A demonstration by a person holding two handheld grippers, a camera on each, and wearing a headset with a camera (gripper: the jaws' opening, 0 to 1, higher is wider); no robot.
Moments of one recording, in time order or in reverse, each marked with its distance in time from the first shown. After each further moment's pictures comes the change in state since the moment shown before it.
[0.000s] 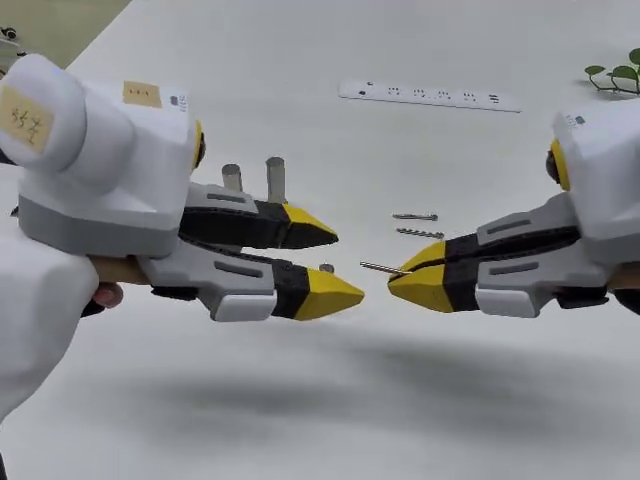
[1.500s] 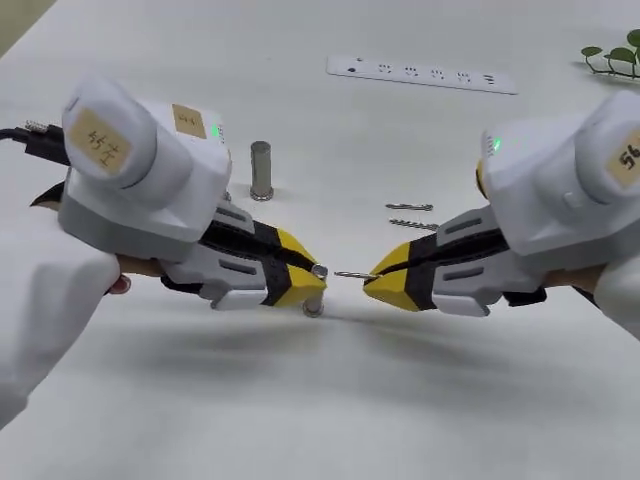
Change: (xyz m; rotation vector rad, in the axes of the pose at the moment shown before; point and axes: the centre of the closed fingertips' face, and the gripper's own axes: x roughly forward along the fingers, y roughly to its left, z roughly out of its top) left arm 0.024 0.035 -0.050 0.048 0.167 -0.022; right arm 0.036 -0.027 -0.022 -0.099 0.153 -0.028
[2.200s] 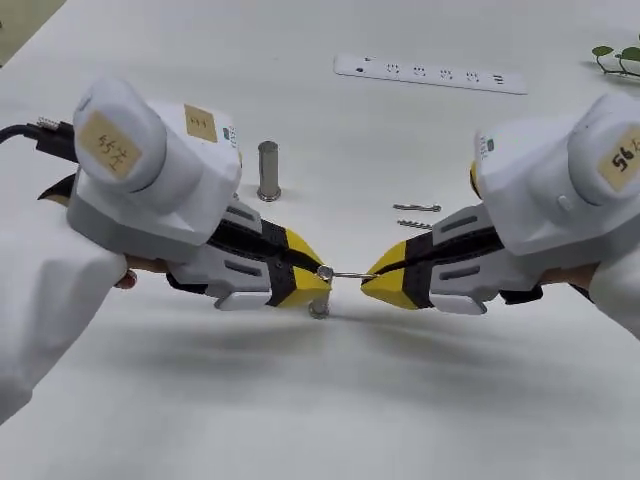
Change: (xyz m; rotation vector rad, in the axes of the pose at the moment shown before) left arm -0.002 0.000 -0.001 0.066 0.018 -0.012; right arm 0.008 -0.002 0.005 -0.044 0.001 0.021
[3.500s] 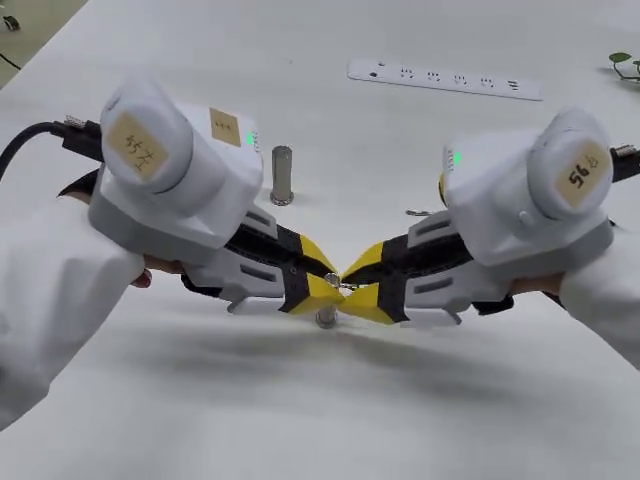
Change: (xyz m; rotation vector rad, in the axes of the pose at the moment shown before) left arm -0.001 -0.001 -0.001 0.002 0.021 -0.014; right arm 0.020 0.007 0.016 -0.033 -0.039 0.029
